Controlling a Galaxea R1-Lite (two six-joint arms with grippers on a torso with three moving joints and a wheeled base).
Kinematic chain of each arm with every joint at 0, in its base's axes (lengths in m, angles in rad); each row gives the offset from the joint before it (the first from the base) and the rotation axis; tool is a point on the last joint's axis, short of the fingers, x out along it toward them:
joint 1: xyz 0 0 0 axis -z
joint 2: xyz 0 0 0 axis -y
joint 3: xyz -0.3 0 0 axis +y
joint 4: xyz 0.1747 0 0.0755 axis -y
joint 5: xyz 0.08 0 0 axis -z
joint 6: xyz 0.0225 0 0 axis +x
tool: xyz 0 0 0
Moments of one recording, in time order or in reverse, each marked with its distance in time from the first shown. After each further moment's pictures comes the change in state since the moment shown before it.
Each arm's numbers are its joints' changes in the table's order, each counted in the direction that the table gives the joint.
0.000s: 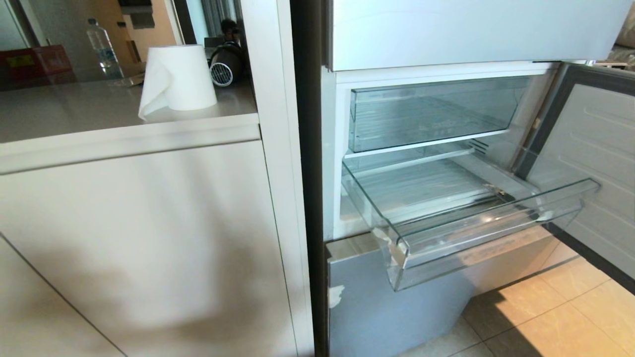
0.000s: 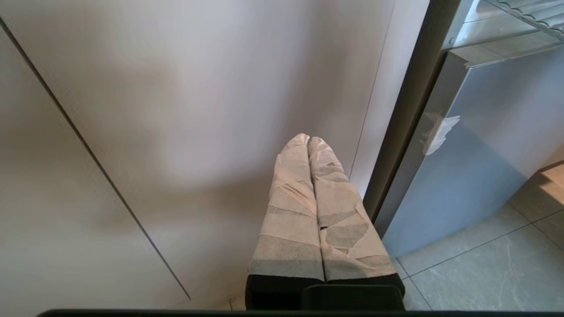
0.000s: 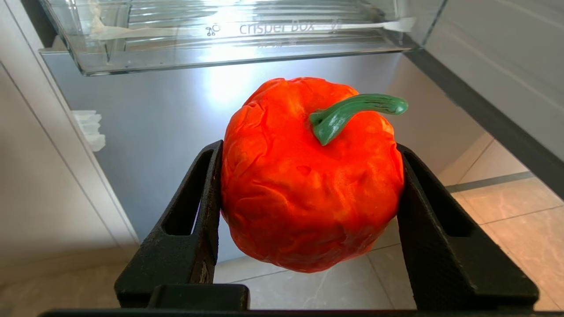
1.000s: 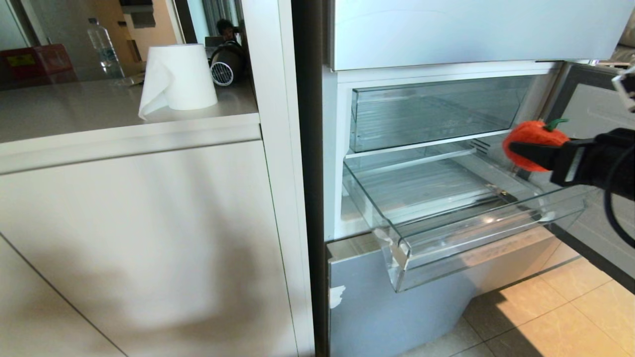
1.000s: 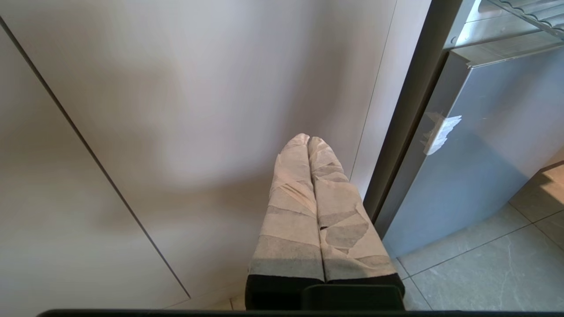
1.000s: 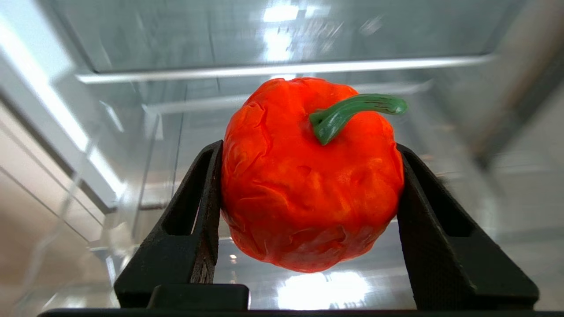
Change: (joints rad) left arm 0.000 0.000 0.000 0.000 0.000 0.000; right arm -0.112 -1.363 -0.910 0.394 -0.057 0.062
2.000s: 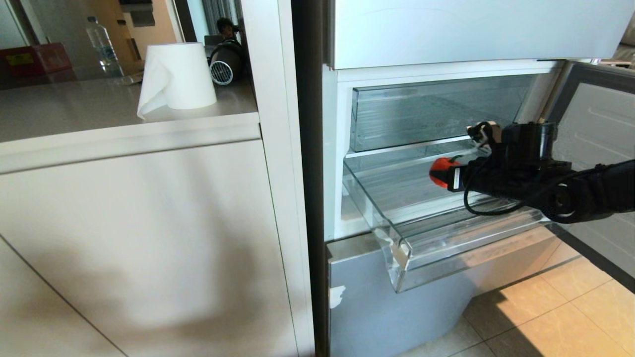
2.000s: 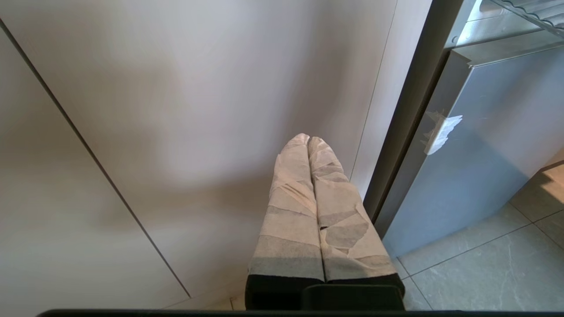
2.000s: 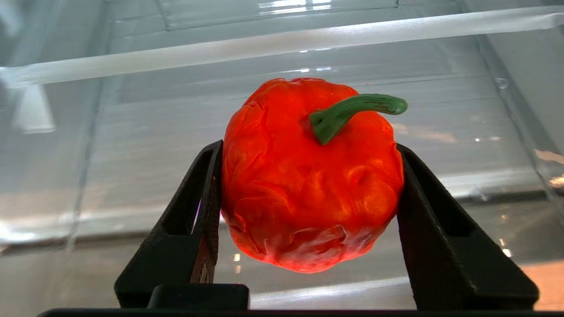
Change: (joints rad) left arm 0.000 0.000 0.000 0.000 0.000 0.000; right arm -0.007 -0.608 -0.351 0.066 -0.003 0.003
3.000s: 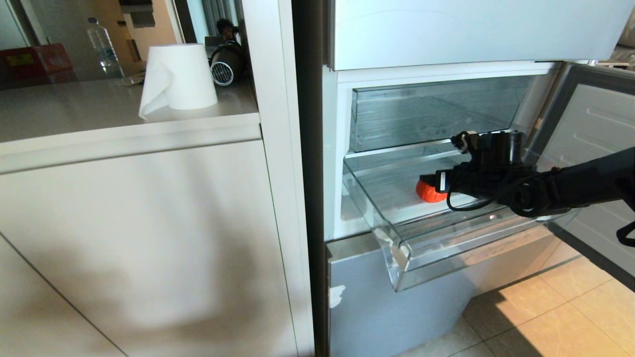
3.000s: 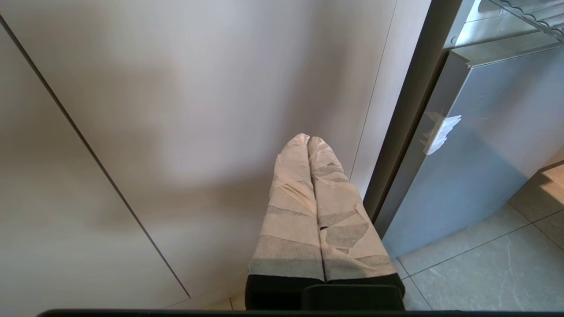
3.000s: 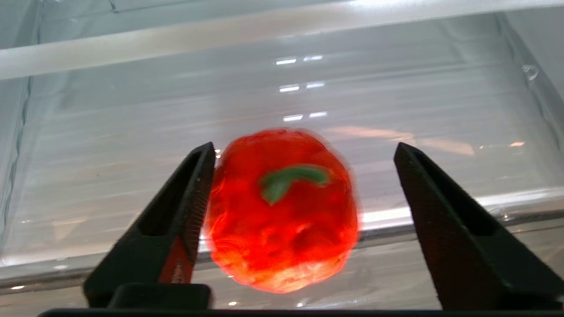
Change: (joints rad) left arm 0.000 0.000 0.000 0.000 0.000 0.000; right arm 0.018 -0.183 -0.186 -0.047 0.007 0.009
